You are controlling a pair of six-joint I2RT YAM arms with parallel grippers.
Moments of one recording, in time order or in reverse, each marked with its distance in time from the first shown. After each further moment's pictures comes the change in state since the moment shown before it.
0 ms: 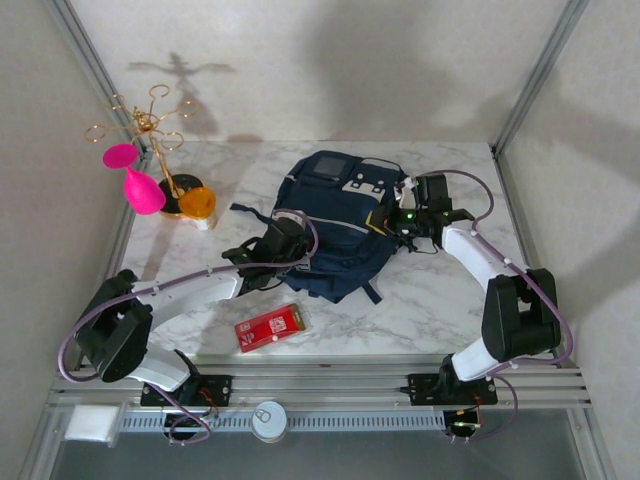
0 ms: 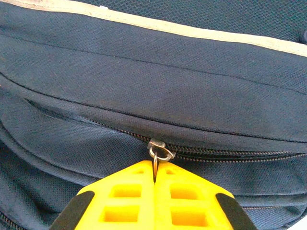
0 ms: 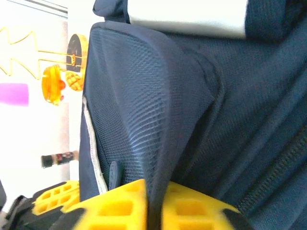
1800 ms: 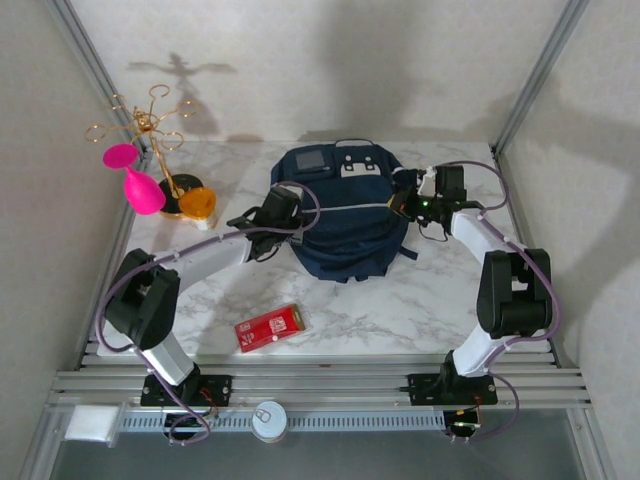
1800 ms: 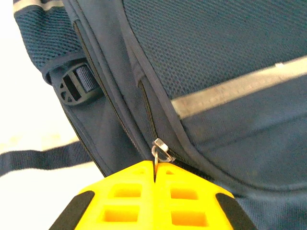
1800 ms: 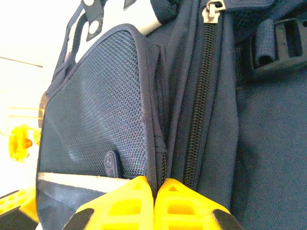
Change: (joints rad) left arm 0.183 0.224 0.240 -0.079 0.007 0.294; right arm -0.139 0.141 0.071 0.108 0.065 -0.082
